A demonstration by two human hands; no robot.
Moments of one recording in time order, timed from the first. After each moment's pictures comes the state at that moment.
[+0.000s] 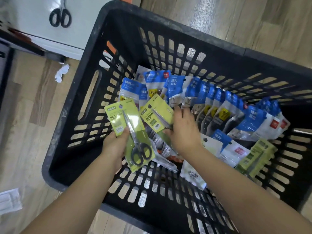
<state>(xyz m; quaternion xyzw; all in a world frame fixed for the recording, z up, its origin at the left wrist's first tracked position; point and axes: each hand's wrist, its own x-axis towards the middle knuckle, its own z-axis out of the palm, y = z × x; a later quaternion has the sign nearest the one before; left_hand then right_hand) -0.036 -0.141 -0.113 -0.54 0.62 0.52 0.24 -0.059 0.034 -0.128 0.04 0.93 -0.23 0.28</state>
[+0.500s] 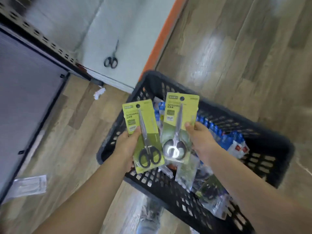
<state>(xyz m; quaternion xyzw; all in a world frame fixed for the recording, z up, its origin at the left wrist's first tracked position) -0.058 -0.126 0.040 -0.50 0.60 0.59 0.20 -0.097 0.062 0.042 0.30 0.68 -0.57 0.35</state>
